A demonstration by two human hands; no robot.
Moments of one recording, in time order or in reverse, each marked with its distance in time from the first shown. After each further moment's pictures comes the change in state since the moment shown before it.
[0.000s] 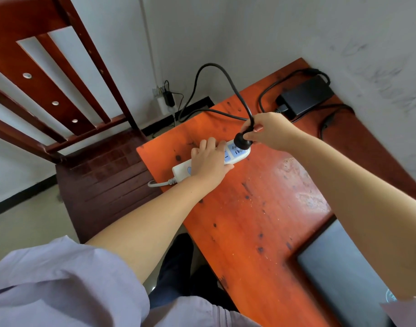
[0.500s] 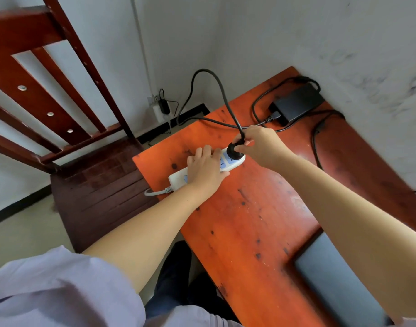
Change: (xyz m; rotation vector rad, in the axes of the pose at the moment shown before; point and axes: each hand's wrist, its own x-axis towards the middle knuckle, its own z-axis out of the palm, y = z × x) left_hand 0.000 0.002 -0.002 0.016 -0.021 -0.003; right_hand -0.010 -0.002 0.020 0.015 0.142 -0.017
